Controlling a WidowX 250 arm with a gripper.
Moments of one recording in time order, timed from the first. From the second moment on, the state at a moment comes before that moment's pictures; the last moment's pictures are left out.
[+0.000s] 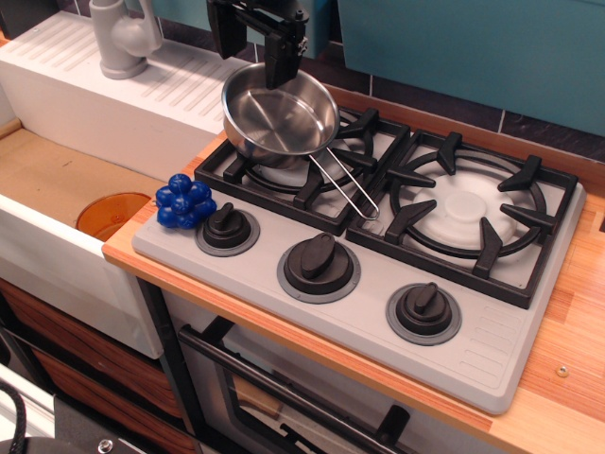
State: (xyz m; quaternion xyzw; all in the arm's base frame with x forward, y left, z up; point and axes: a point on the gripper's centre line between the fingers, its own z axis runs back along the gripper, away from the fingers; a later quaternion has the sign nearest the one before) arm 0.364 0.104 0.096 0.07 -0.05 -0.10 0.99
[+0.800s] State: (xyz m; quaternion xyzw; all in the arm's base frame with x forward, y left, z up) arm 0.338 0.101 0.098 0.09 -0.07 -0.09 0.99
